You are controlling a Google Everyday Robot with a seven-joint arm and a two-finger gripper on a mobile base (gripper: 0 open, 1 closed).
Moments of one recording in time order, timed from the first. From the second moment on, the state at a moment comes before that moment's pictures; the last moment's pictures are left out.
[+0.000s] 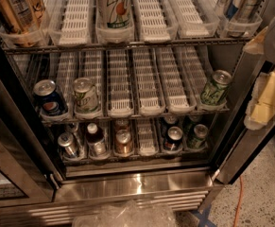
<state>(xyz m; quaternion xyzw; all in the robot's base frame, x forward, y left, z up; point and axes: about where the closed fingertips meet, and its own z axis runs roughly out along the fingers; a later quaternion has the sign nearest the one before) 0.438 -0.217 0.976 -0.60 0.78 -0.03 0.16</state>
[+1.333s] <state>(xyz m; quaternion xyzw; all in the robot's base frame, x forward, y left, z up) 0.450 -0.231 0.973 -0.61 0.76 0.04 0.21</state>
